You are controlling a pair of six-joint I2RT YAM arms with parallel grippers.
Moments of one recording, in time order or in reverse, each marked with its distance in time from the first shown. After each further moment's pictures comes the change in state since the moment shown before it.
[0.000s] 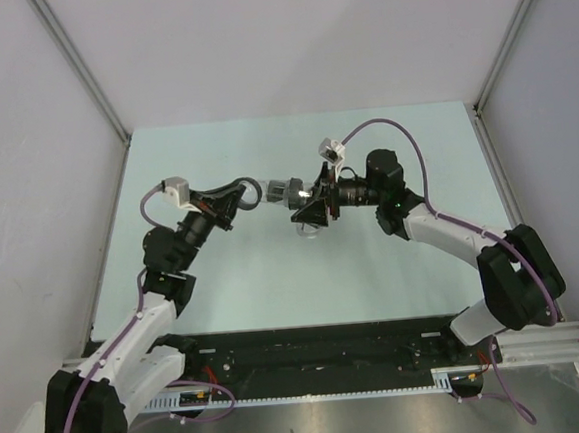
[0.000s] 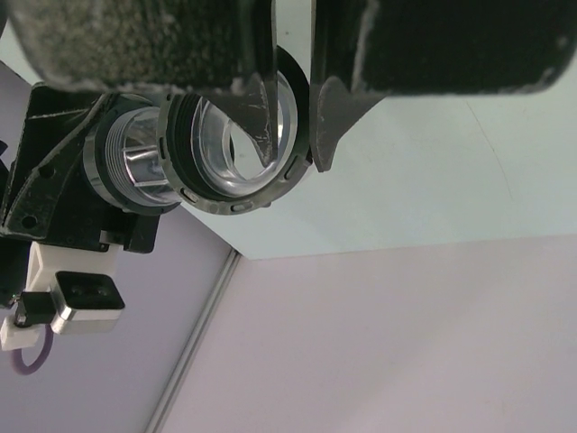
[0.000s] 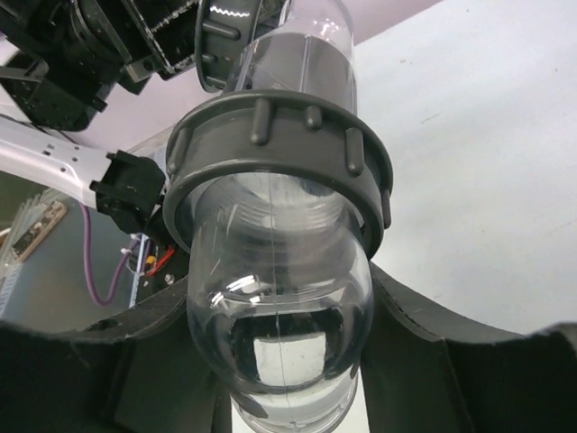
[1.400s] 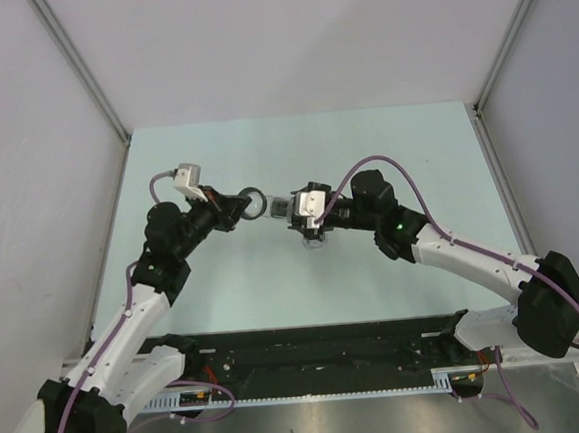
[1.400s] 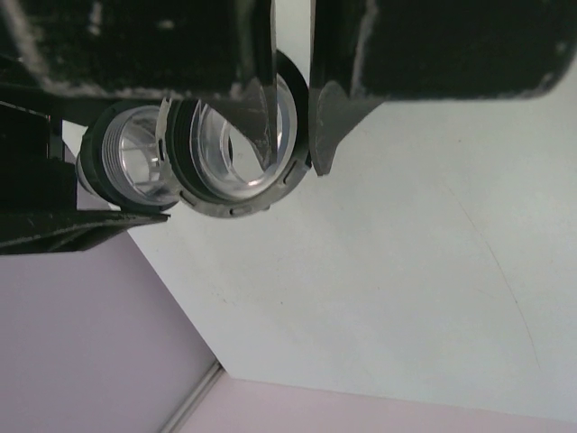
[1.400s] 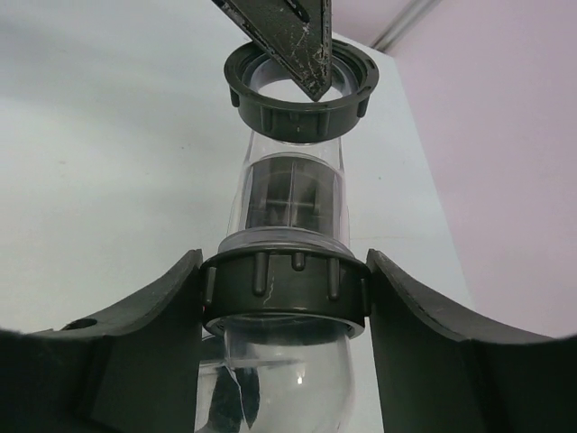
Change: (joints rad) left arm -0.012 0.000 0.201 -0.574 0.021 -0.062; right arm 0.238 -0.195 0.000 -0.332 0.459 -1.052
